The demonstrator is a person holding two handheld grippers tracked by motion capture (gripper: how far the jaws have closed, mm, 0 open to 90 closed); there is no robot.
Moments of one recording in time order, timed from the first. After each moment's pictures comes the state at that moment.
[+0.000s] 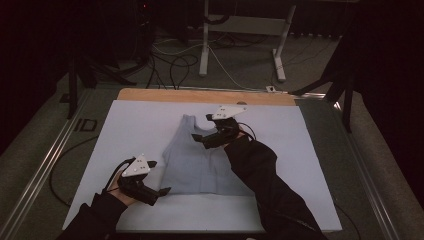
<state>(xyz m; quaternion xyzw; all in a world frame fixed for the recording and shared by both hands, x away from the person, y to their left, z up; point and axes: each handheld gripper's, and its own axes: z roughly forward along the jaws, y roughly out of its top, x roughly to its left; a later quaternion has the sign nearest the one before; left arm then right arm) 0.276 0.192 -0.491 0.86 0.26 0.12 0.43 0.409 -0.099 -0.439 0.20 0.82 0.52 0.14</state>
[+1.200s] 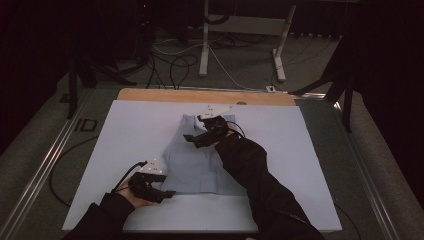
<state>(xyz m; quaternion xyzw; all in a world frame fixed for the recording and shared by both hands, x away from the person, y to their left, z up) 0.291 0.173 -0.525 0.89 0.28 0.04 0.35 0.425 -0.071 -0.455 0.20 0.83 0.50 0.13</state>
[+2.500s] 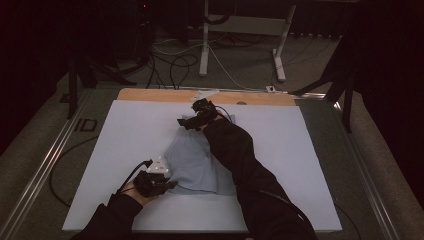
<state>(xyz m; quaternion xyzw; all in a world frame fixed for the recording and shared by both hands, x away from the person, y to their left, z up) 0.288 0.158 -0.511 0.89 0.29 0.07 0.35 0.489 -0.037 -0.458 0.28 0.84 0.45 0.14</state>
